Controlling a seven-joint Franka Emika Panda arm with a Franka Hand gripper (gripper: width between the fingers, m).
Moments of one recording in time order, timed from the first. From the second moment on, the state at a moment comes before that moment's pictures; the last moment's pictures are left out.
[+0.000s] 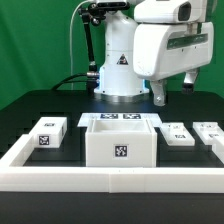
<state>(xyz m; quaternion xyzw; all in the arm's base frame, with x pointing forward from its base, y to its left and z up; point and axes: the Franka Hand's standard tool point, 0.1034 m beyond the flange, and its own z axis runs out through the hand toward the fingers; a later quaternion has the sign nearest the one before) 0.564 0.056 0.115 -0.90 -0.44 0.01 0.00</state>
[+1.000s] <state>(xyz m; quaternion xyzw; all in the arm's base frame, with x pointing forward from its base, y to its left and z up) 0.546 0.031 0.100 -0.81 -0.58 0.00 0.00</state>
